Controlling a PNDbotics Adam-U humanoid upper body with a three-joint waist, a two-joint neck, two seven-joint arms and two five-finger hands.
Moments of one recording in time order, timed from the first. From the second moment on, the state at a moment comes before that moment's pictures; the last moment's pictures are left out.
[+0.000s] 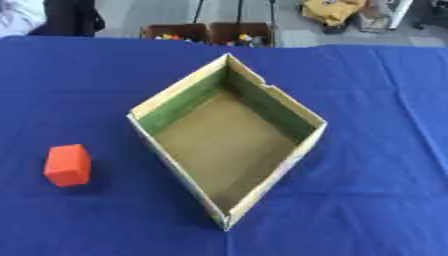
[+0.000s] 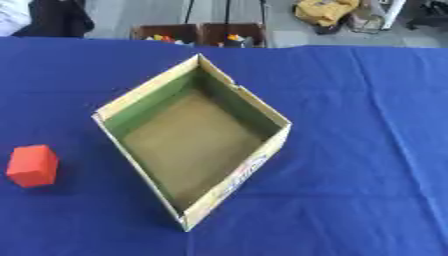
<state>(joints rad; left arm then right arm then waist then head) -0.35 0.67 0.16 -1.99 -0.40 -0.24 0.26 -0.42 -0.47 -0.22 -1.98 0.27 -0.42 -0.72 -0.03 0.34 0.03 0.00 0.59</state>
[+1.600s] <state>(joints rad) -0.45 1.00 -0.07 -1.75 -0.65 -0.09 -0.91 -0.41 -0.49 -0.20 -1.98 0.26 -0.41 -0.69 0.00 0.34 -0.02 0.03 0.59</state>
